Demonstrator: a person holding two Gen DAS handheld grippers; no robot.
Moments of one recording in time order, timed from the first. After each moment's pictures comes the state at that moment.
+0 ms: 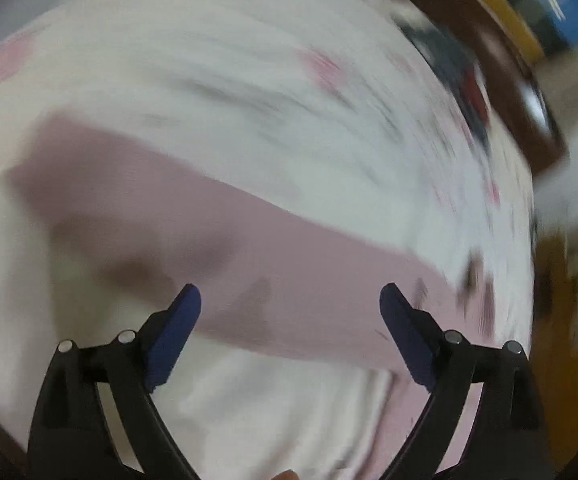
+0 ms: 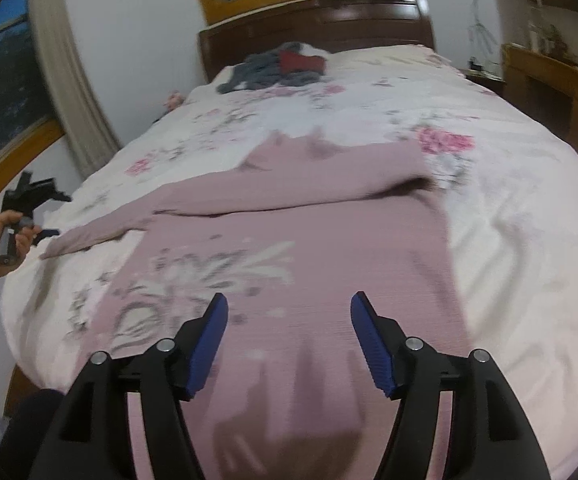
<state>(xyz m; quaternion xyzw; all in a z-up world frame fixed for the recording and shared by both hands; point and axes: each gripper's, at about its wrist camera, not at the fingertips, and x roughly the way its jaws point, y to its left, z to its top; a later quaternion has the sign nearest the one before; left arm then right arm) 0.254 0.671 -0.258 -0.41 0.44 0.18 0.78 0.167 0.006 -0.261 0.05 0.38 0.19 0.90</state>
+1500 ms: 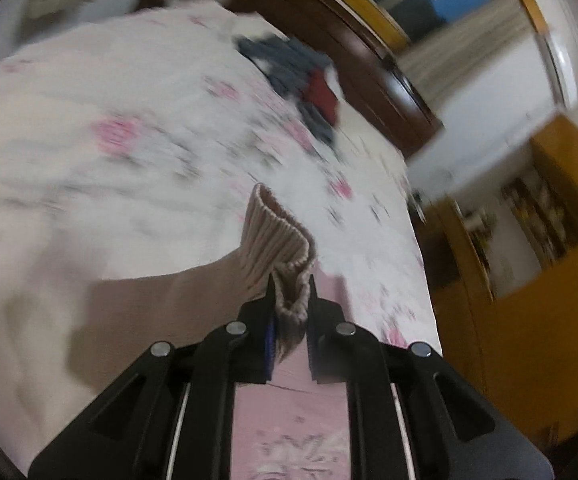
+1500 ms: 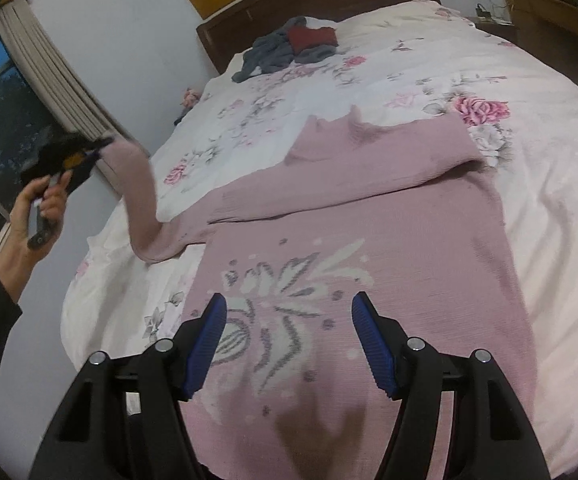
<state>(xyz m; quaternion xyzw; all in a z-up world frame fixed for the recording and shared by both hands) 0.362 0.528 -0.130 -0.36 0.37 -0.06 0.86 0.183 0.021 -0.222 0.14 0.44 0.22 0.86</state>
